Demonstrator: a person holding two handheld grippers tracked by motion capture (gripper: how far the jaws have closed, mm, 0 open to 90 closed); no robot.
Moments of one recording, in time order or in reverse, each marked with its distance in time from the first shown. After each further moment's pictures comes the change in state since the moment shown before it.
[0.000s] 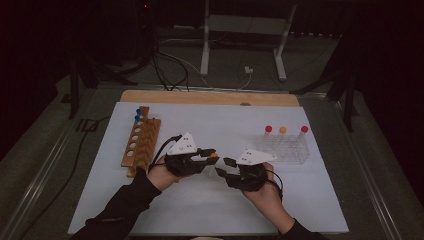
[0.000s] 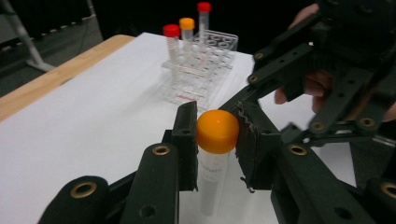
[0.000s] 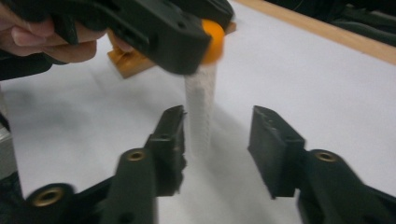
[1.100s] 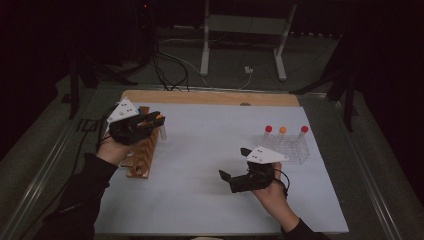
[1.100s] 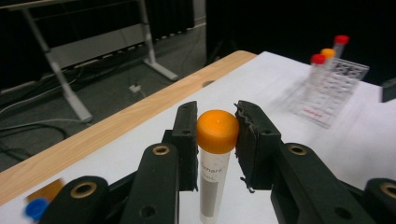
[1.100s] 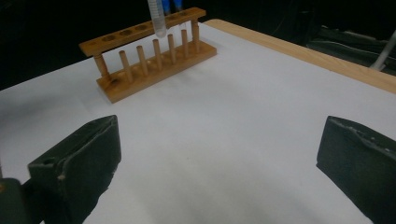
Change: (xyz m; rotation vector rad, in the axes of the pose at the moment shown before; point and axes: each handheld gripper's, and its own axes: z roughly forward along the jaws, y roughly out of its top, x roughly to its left) left arm 0.087 0.001 -0.108 -0.047 0.379 -0.111; right arm -0.009 0.000 -0.015 -0.087 -0.037 0.033
